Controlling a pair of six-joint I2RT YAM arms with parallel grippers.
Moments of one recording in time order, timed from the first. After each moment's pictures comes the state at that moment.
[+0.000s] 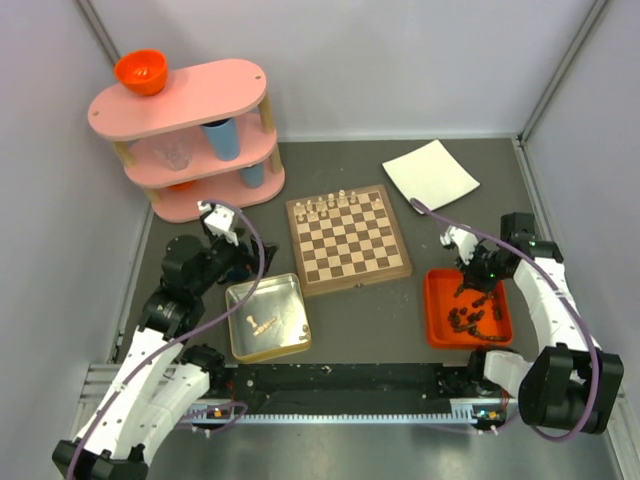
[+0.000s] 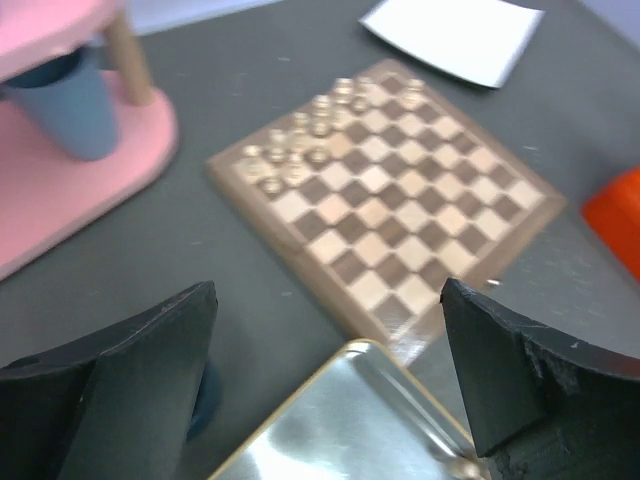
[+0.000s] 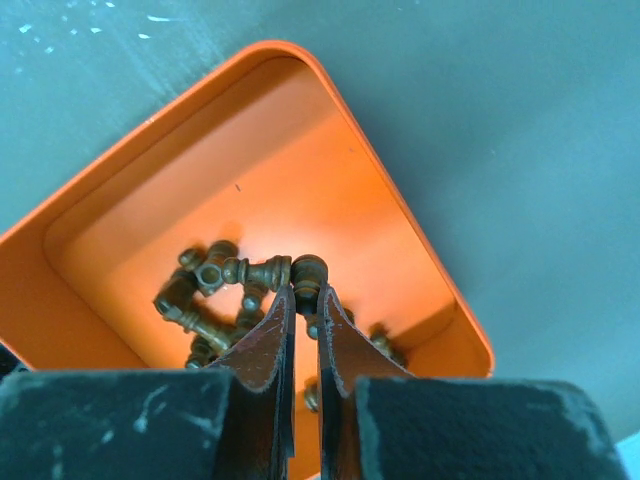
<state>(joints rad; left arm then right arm) -0.32 0.62 0.66 -0.24 0.17 -0.05 -0.14 1.09 0.80 -0.96 -0.43 -1.04</state>
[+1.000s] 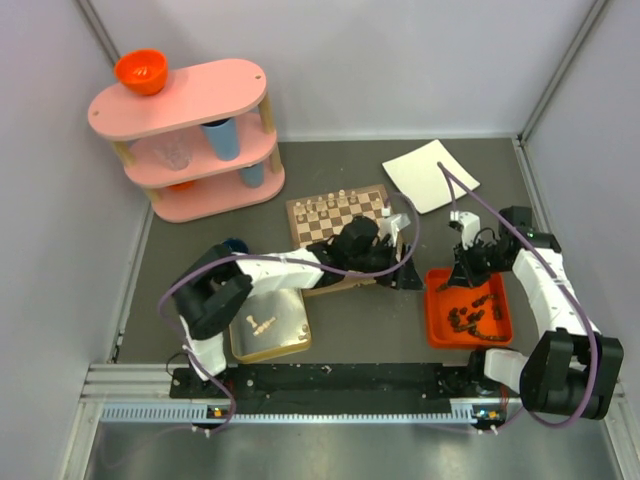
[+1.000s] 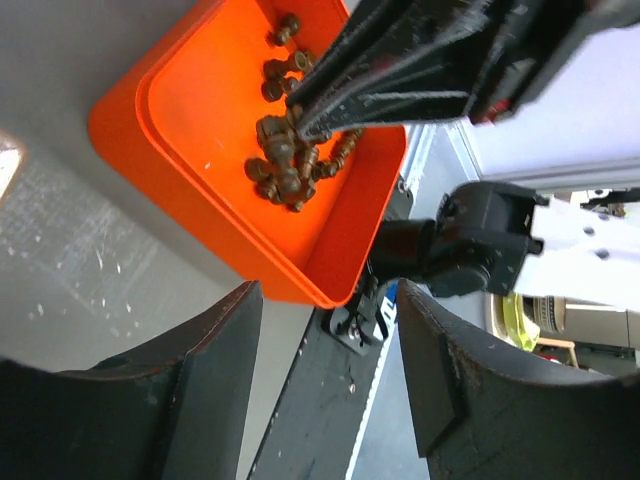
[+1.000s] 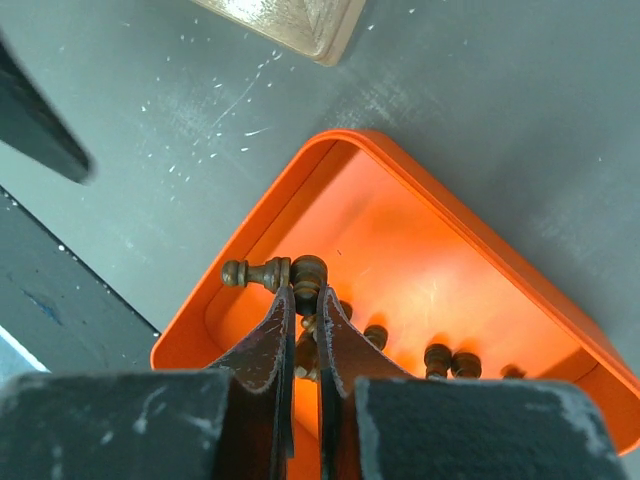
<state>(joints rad) -0.96 1.78 1.09 0.29 0.55 -0.78 -0.12 1.16 0.83 -0.94 -0.59 -0.61</state>
